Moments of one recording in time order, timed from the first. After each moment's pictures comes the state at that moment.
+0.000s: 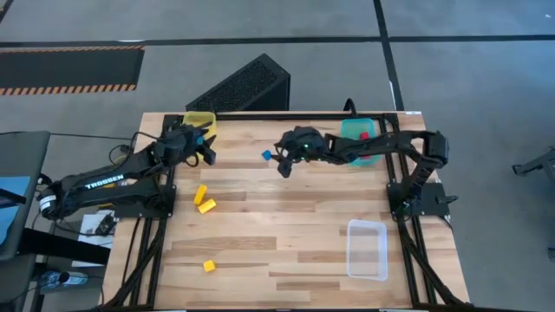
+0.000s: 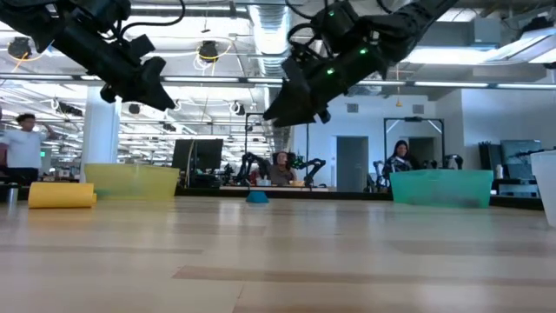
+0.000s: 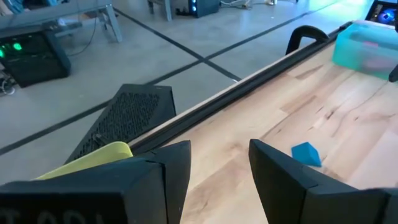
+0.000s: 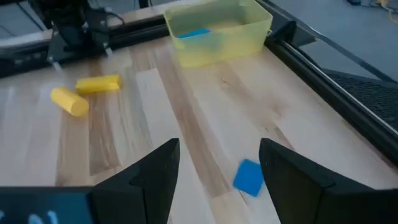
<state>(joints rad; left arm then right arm) 0.50 0.67 0.42 -0.15 -0.37 -0.13 -0.26 1.73 1.06 0.22 0.08 0.11</state>
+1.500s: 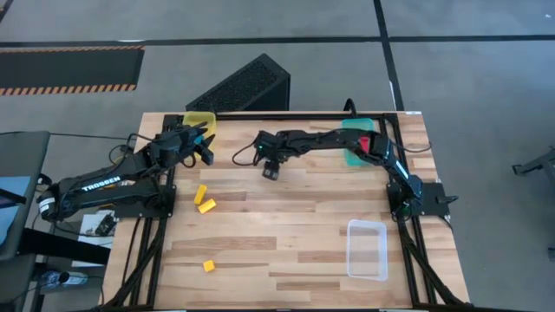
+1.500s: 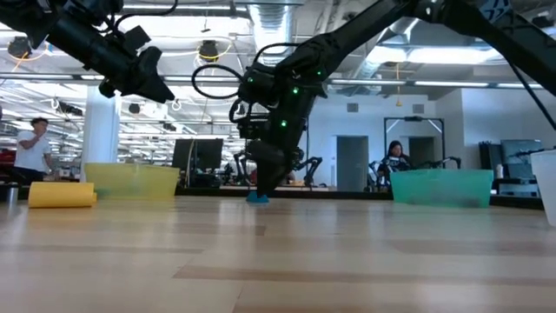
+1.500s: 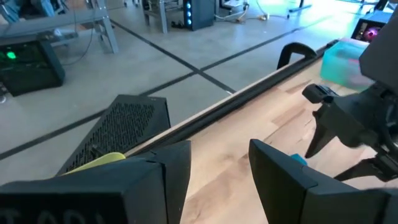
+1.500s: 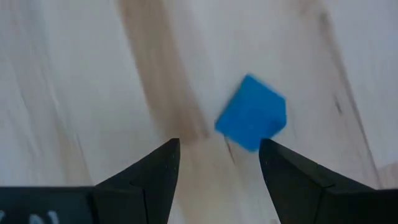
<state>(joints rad) 0.49 0.61 0.42 -0.15 -0.36 -0.13 -0.28 2.26 1.74 -0.59 0.11 0.01</state>
